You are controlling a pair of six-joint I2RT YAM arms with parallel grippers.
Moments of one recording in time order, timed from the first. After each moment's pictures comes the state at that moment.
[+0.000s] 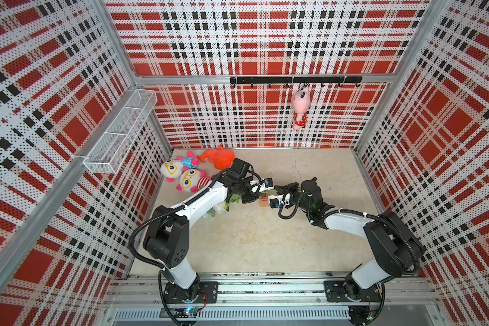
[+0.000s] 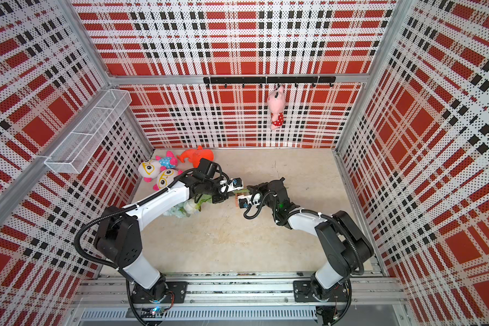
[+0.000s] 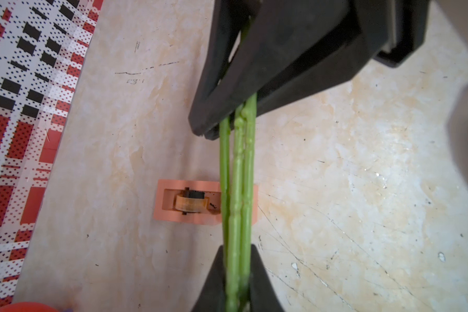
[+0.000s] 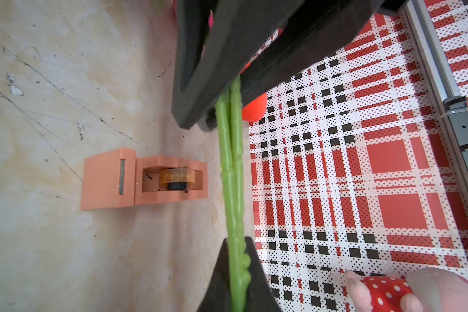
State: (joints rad) left arm -0.51 1.68 1.30 -0.54 0.38 0.92; right arm 0.55 1.58 0.74 0.56 -0.24 -1.29
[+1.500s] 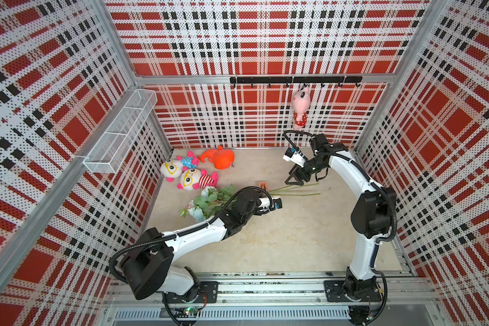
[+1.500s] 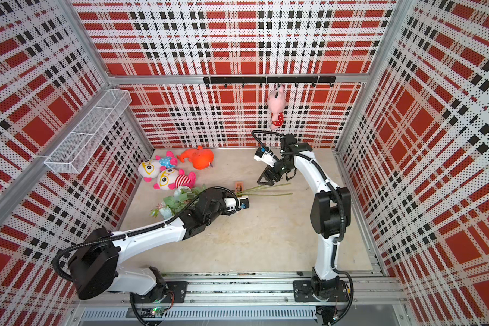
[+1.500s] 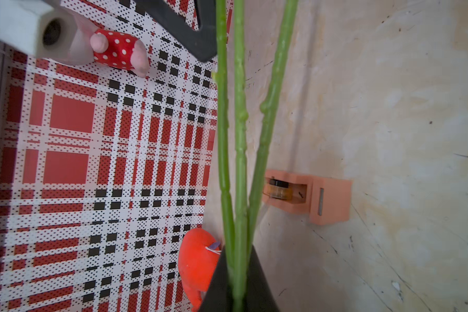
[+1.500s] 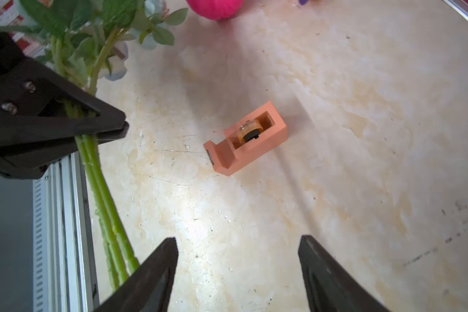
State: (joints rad) left arm -0.82 1.41 0.80 0.18 -0.33 1.04; right arm 0.25 2.00 1.91 -1.15 -0.72 -0.78
